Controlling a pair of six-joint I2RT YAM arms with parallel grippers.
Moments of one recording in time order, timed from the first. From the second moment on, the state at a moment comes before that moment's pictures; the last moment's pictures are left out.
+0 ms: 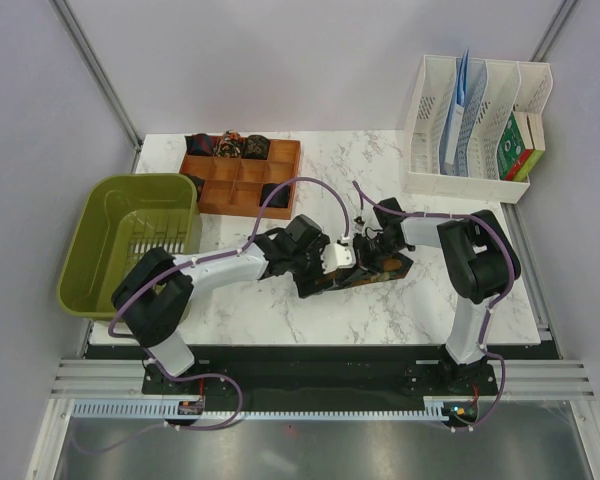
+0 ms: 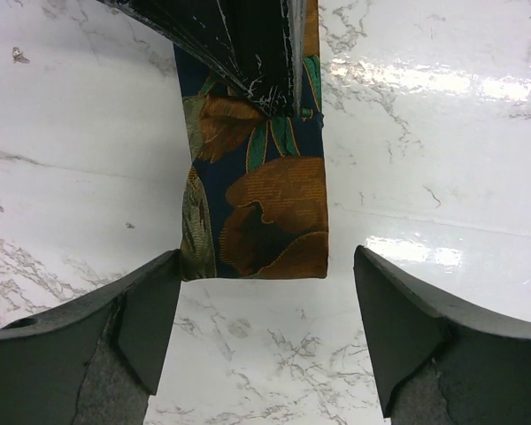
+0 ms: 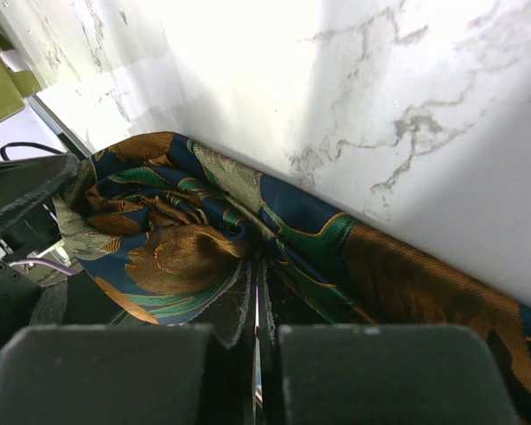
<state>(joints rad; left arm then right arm) -0.84 1.66 1.02 -0.29 0.27 0.54 0.33 1.92 1.01 -0.41 -0.77 0.44</state>
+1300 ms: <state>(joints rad) -0.87 1.89 1.26 -0.32 0.40 0.50 0.34 1.95 0.98 -0.31 -0.85 0.47</state>
